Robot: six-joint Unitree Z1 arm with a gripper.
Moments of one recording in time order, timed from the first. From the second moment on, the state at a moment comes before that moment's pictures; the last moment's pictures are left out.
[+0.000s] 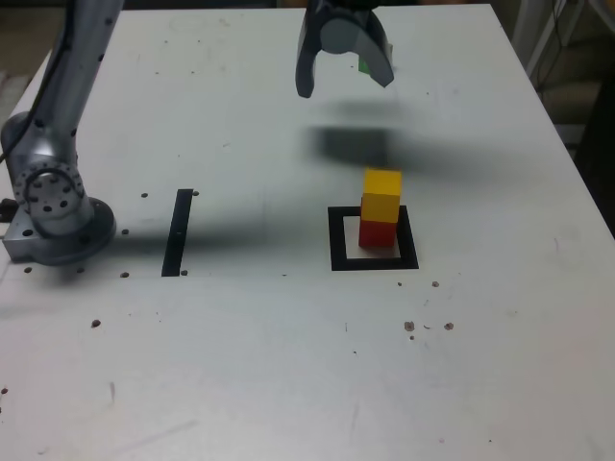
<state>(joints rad) 0.49 2.16 -1.87 1.47 0.16 0.52</state>
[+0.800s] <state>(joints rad) 0.67 2.39 -2.30 1.51 0.22 0.93</state>
